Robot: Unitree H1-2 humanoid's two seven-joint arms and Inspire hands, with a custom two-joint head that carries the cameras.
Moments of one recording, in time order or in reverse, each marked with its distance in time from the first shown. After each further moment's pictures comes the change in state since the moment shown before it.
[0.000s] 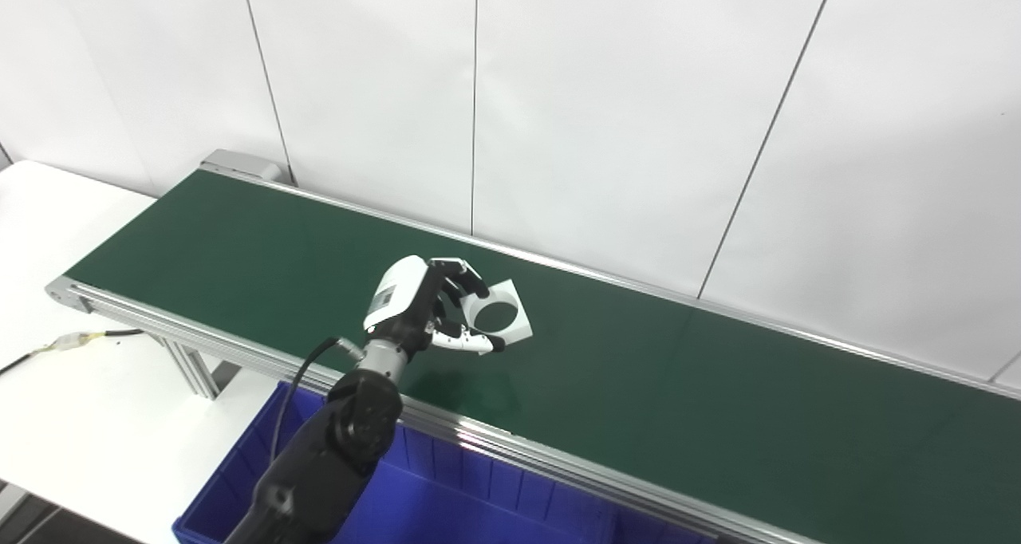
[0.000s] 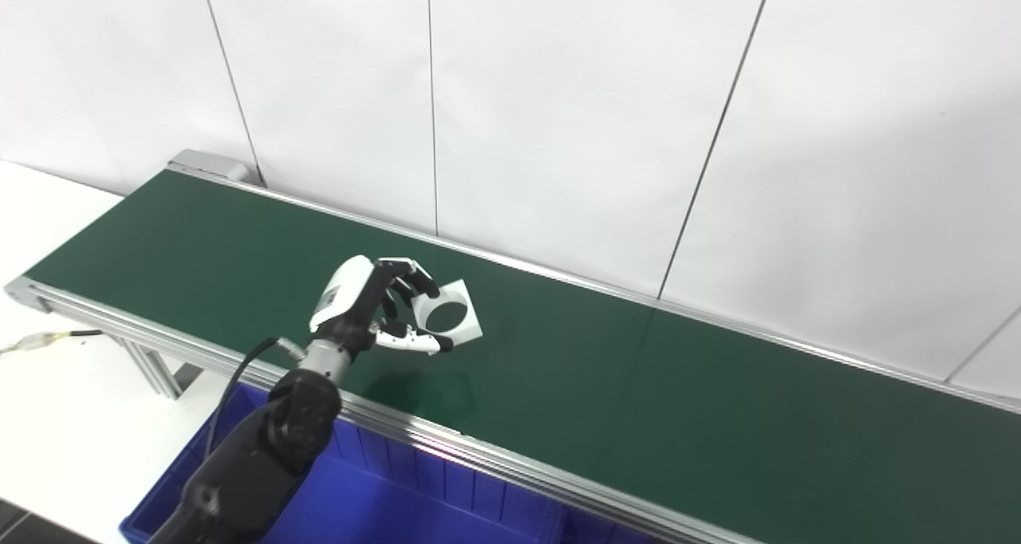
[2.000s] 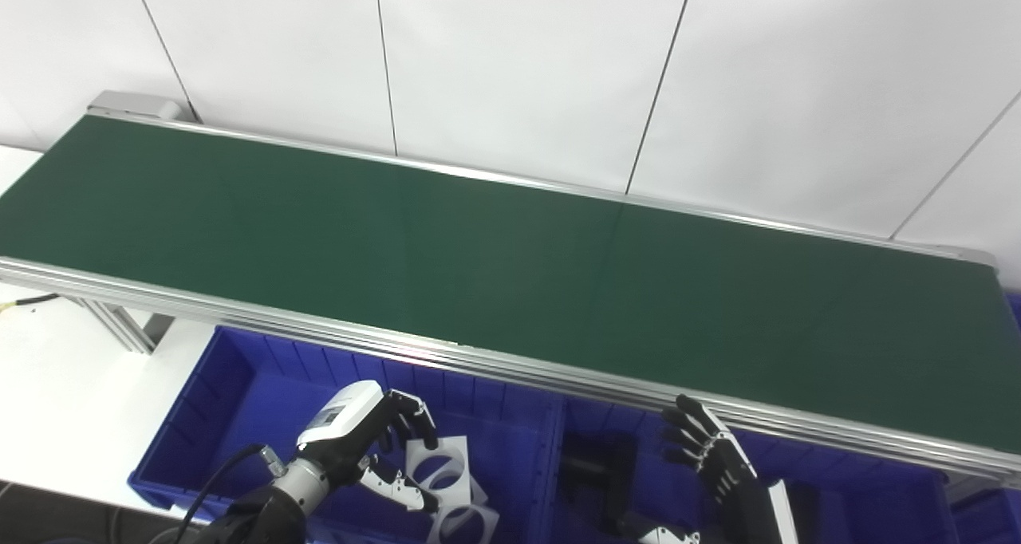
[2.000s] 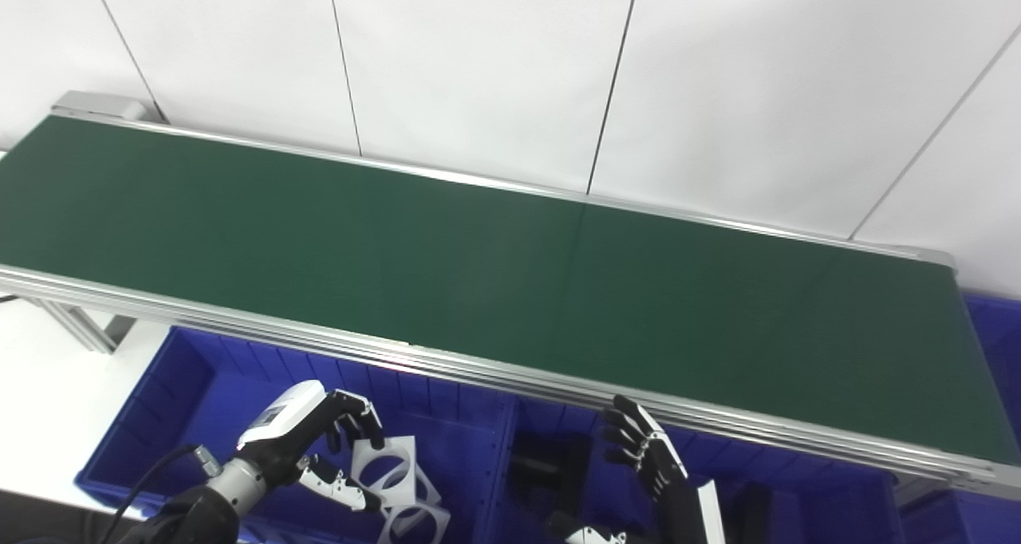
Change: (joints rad) left arm 0.378 0.077 -0.158 -0.173 0.146 0.009 -0.364; right arm 0.045 0.035 -0.015 -0.111 -0.014 0.002 0.006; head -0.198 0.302
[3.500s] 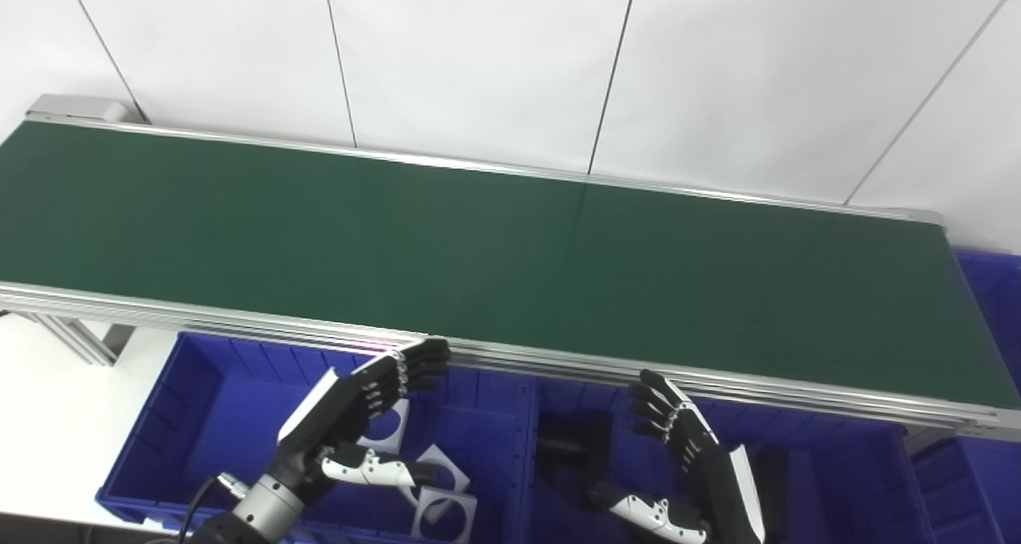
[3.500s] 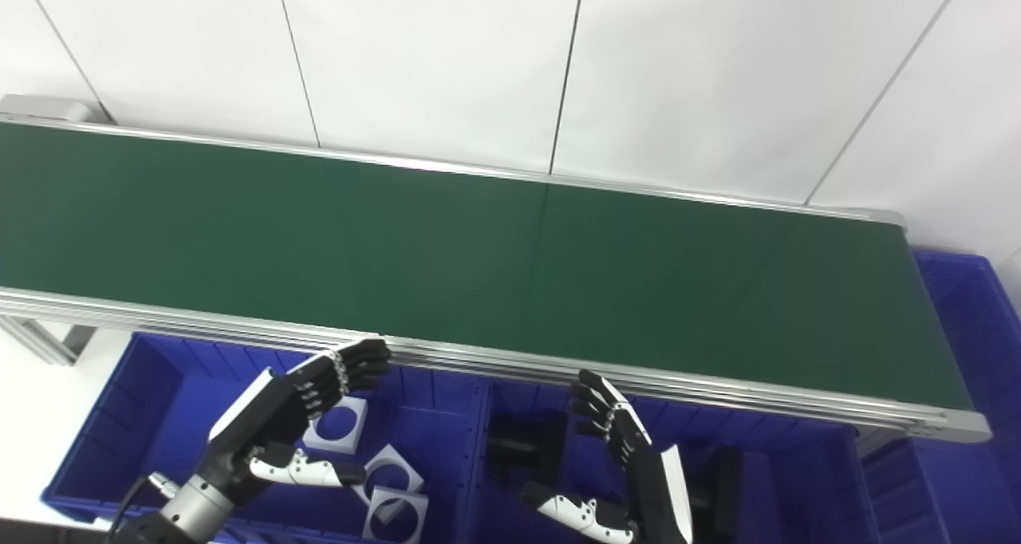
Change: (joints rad) left arm 0.081 -0.067 0.124 -0.088 -0.821 -0.187 -0.250; right arm 0.002 0.053 -0.006 0.006 -0.052 0.024 -0.005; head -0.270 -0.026
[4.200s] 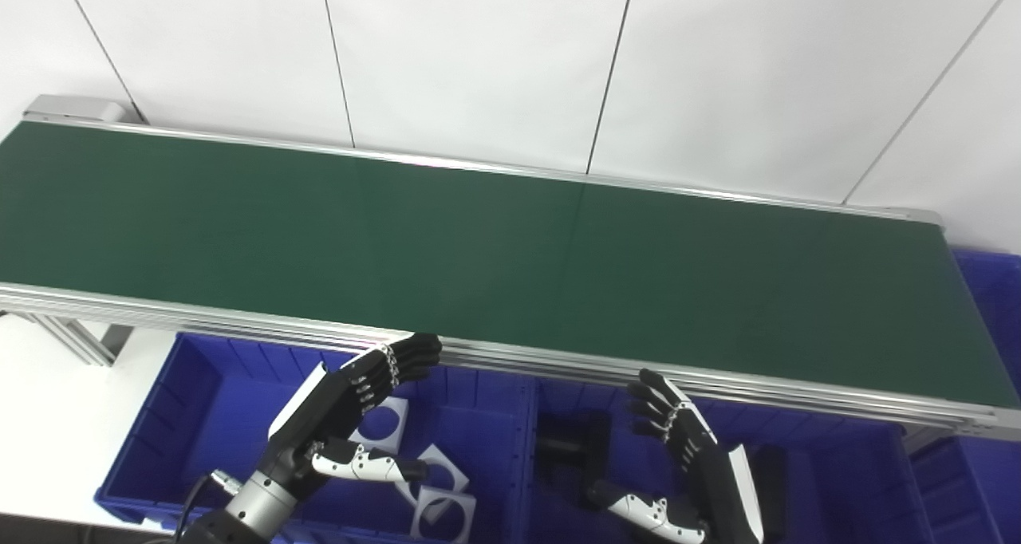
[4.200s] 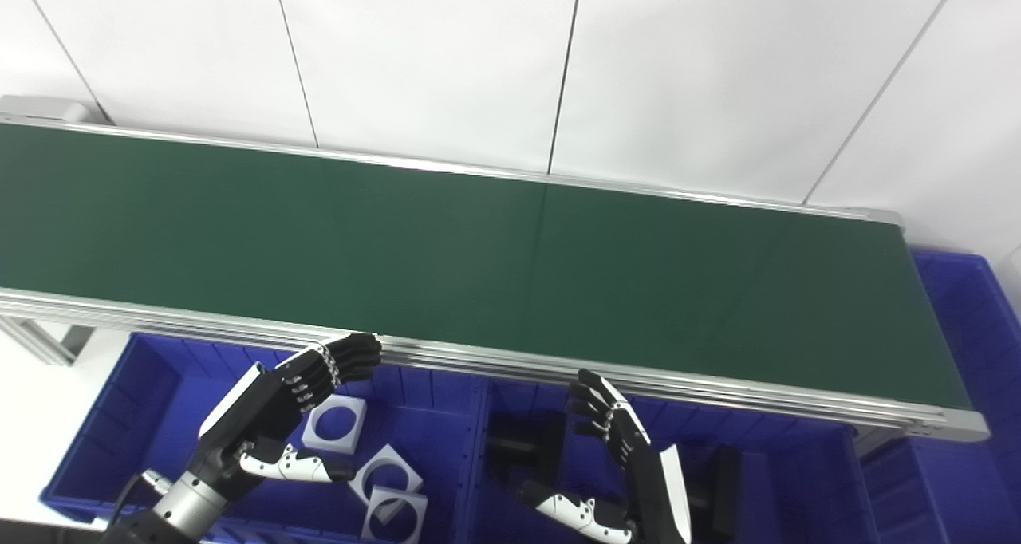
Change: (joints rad) left arm -0.006 -0.009 0.007 0.015 -0.024 -0.034 -0.015; right arm 0.002 -0.001 -0.010 -0.004 -0.001 0.002 0.003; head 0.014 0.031
